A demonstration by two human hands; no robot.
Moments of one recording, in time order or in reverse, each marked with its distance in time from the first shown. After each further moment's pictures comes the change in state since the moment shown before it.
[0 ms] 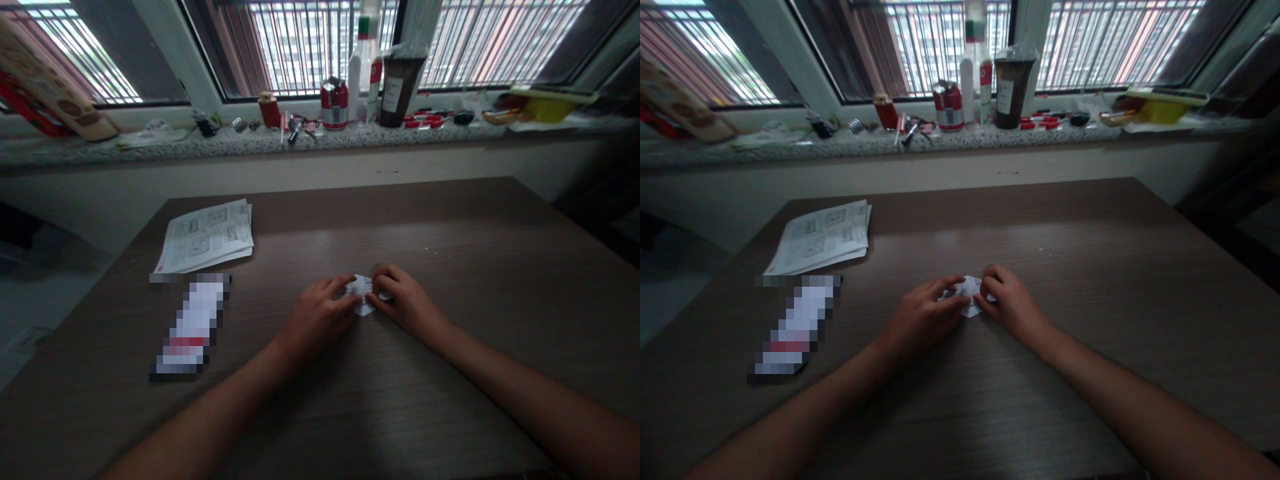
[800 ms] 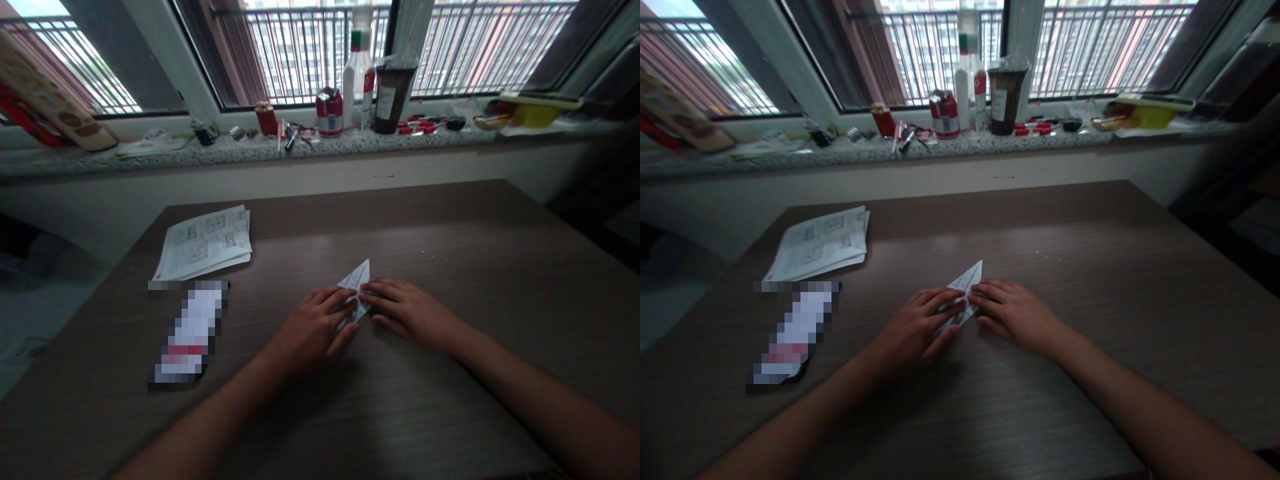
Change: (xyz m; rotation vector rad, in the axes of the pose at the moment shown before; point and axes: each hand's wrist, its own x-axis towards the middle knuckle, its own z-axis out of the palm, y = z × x) left_hand -0.010 0.006 -0.019 -0.078 -0.107 0.054; right_hand -0.017 0.008 -0.019 -0.225 -0.253 -0.217
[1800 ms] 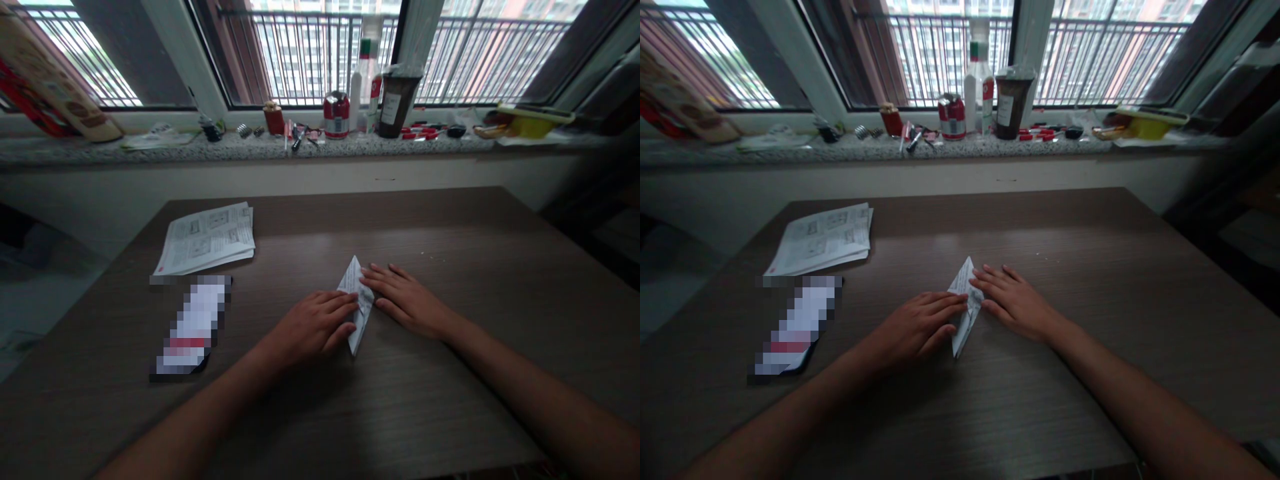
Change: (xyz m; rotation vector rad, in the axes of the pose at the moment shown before) left_hand -0.007 -0.009 -0.007 -0.028 -0.129 0.048; right_hand 0.007 0.016 0.000 0.021 -0.065 0.041
